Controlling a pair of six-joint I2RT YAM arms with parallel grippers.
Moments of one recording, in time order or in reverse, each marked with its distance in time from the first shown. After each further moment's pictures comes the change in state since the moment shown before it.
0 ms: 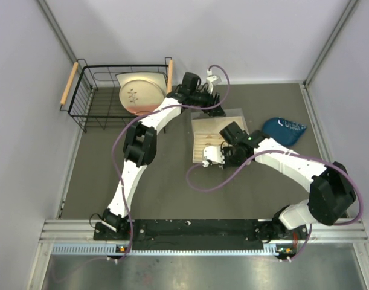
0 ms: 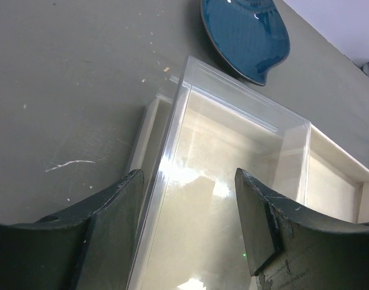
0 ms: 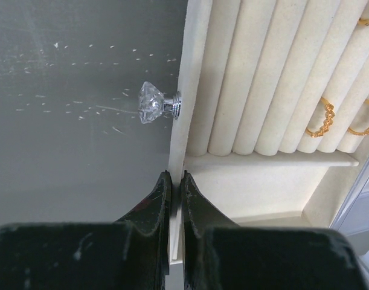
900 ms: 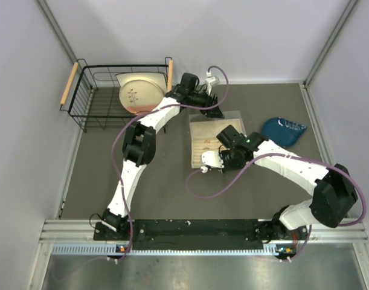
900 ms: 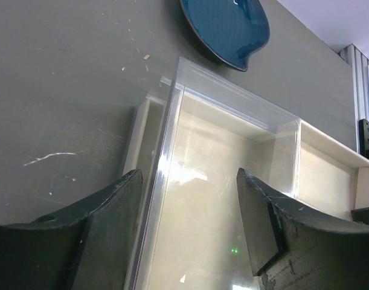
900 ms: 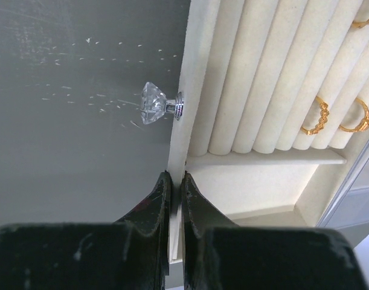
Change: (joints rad) left arm 0.014 0.000 0.000 -0.047 0.088 0.029; right arm 0.068 -0.023 0.016 -0.074 0.029 -0.011
